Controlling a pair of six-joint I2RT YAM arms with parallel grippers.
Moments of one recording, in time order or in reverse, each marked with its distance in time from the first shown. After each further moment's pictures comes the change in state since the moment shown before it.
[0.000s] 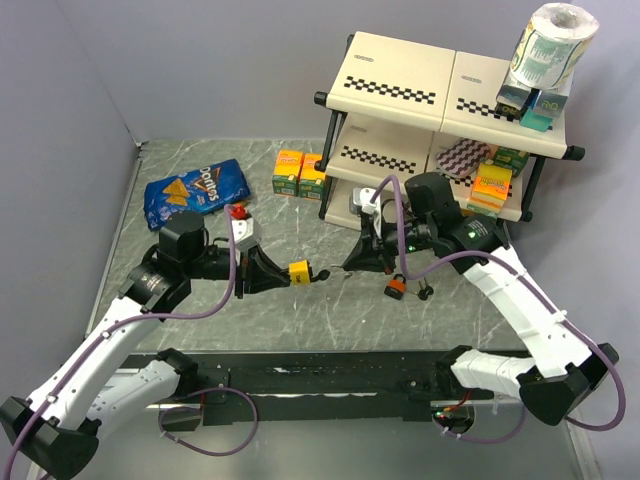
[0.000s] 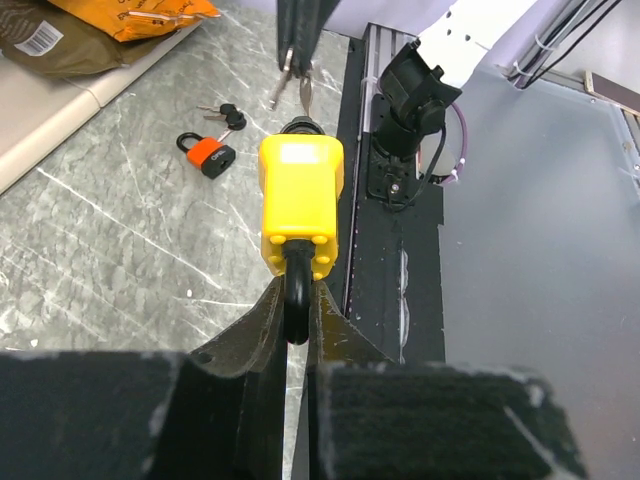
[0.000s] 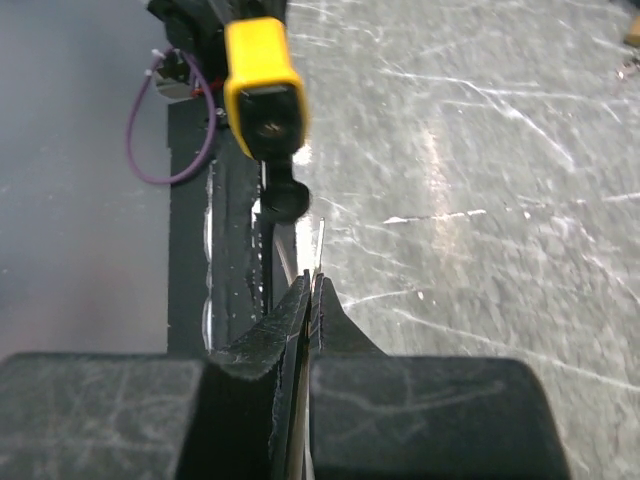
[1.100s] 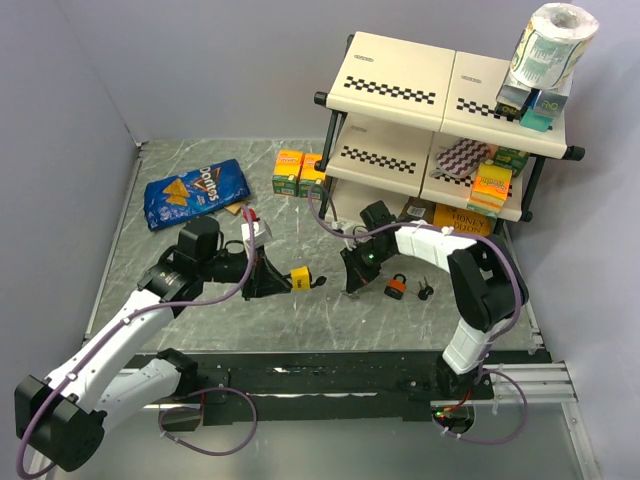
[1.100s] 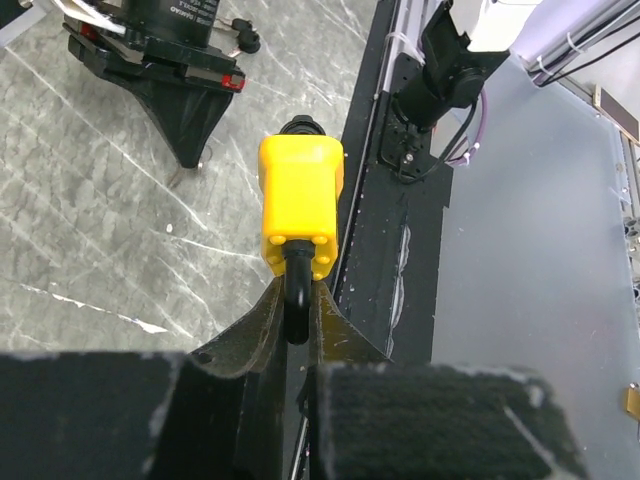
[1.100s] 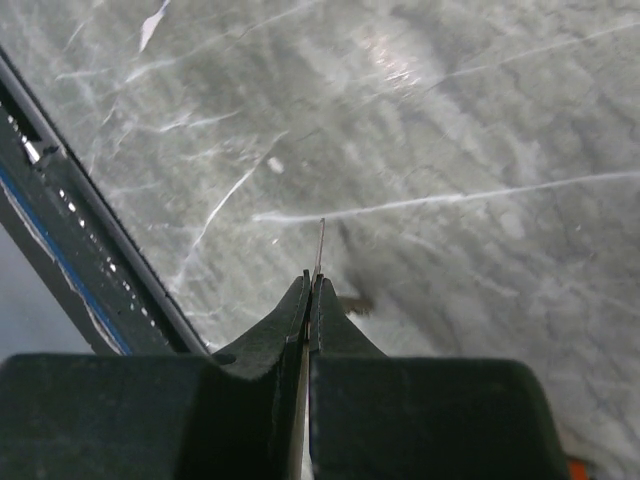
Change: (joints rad) left arm 0.024 0.067 -0.128 0.040 -0.039 -0.085; right arm -0.103 0.562 -0.283 0.243 0.269 0.186
